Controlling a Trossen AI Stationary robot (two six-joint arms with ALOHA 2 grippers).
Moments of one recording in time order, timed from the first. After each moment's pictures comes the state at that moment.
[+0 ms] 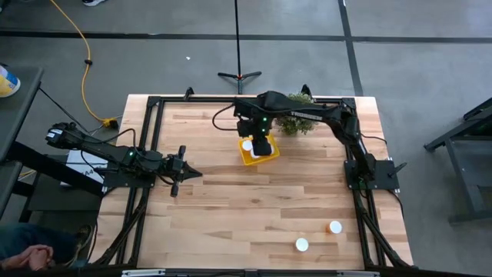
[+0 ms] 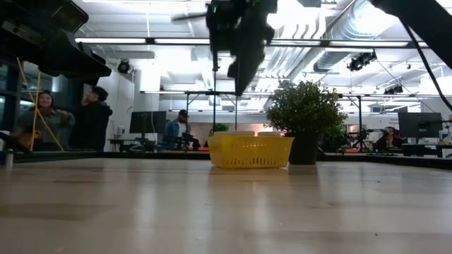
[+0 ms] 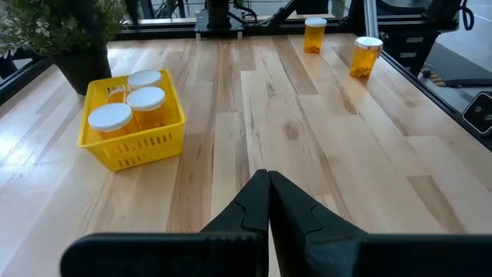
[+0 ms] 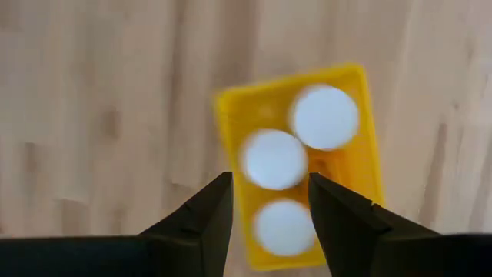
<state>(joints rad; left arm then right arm) -0.28 0.52 0.18 0.02 -0.21 -0.05 -0.27 2.14 2.08 -1.33 -0.21 -0.33</state>
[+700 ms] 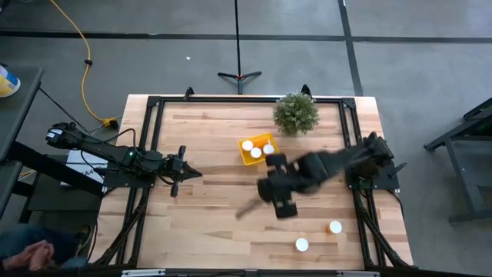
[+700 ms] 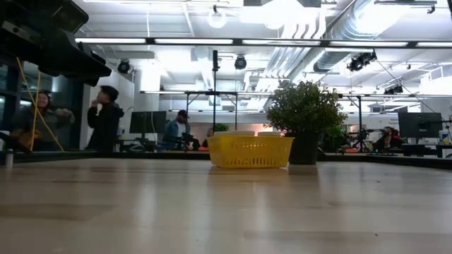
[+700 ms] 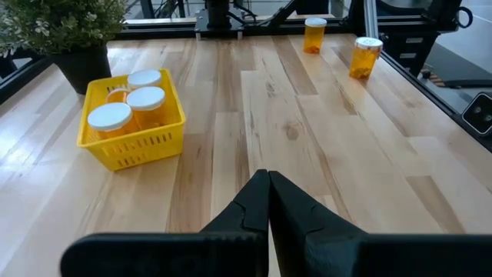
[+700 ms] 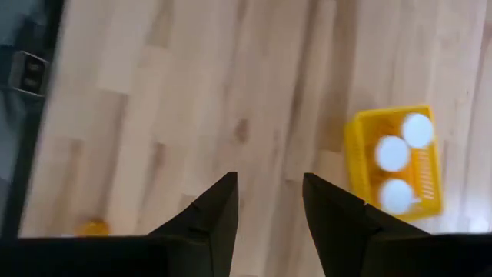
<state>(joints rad) -0.28 0.52 0.18 0.02 -0.21 -0.06 0.37 1.88 2.09 -1.40 0.19 0.16</state>
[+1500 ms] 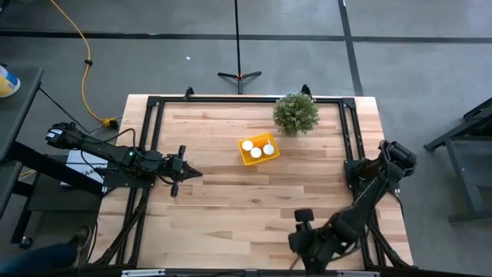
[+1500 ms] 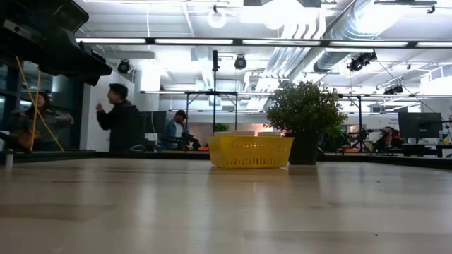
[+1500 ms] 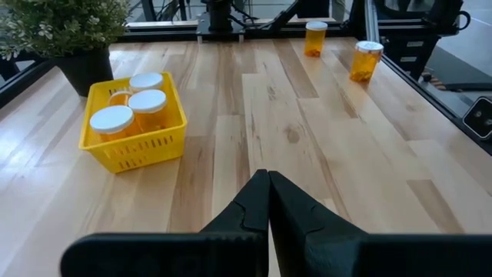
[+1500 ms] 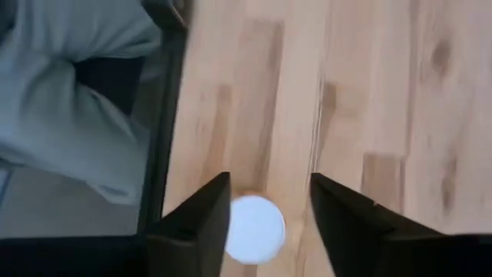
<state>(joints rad) -0.28 0.52 0.18 0.03 -0.22 -0.06 0.82 1.76 1.45 -0.86 0.24 0.68</state>
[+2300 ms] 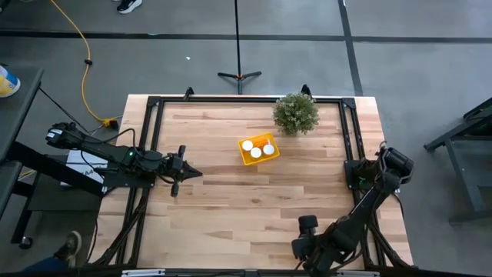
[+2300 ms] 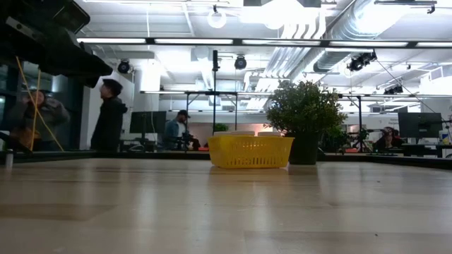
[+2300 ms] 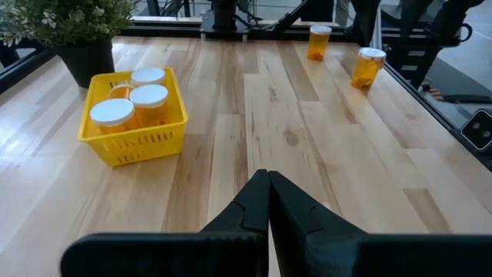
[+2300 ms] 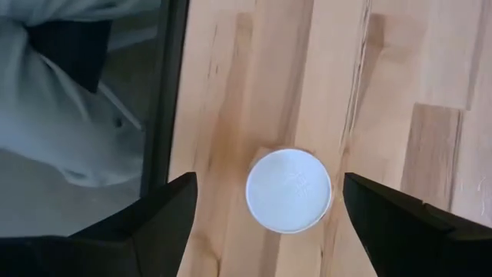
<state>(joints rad) -0.28 0.52 0.18 0.03 -0.22 -0.11 0.87 1.83 1.42 -0.87 0.17 0.74</state>
